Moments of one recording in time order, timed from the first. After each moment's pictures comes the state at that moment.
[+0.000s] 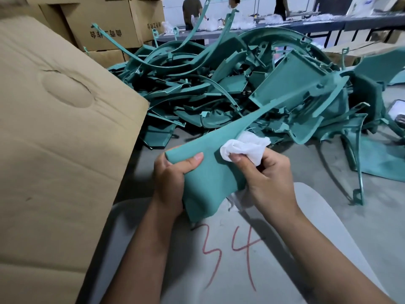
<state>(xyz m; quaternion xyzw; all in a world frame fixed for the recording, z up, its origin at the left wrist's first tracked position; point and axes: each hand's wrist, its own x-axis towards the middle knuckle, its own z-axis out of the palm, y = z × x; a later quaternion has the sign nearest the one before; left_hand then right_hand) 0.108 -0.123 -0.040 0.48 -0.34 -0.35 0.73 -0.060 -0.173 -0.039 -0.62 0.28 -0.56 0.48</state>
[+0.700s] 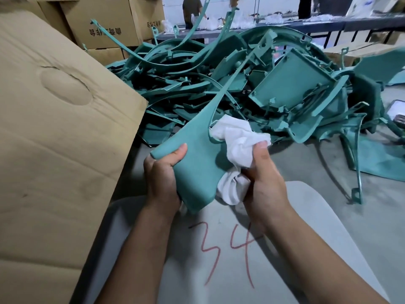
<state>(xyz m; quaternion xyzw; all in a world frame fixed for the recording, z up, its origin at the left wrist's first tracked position) 0.113 -0.129 -0.043 0.47 -0.24 -0.33 0.79 -0.041 -0.162 -0.046 -0.37 0.20 -0.54 0.73</state>
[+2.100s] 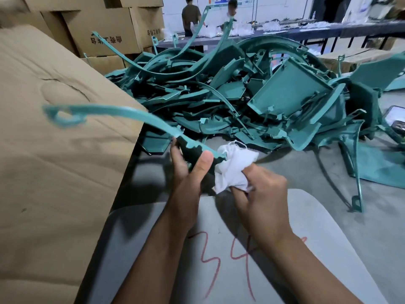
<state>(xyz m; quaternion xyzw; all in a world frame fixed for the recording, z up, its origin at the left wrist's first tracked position) 0.079 -0.132 -0.041 0.42 -0.36 -0.39 0.74 -0.054 -0.152 -0.040 -0.75 0.31 -0.57 0.11</state>
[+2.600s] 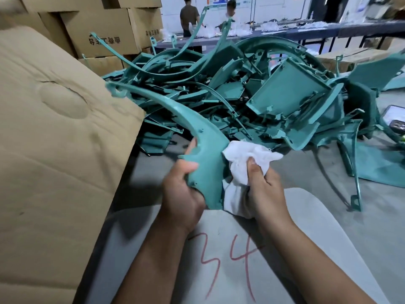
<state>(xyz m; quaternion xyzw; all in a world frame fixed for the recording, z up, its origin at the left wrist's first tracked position) 0.079 -0.126 -0.034 0.31 -0.30 -0.52 0.74 -0.053 -0.180 -0.060 -0.54 0.41 -0.52 0.51</state>
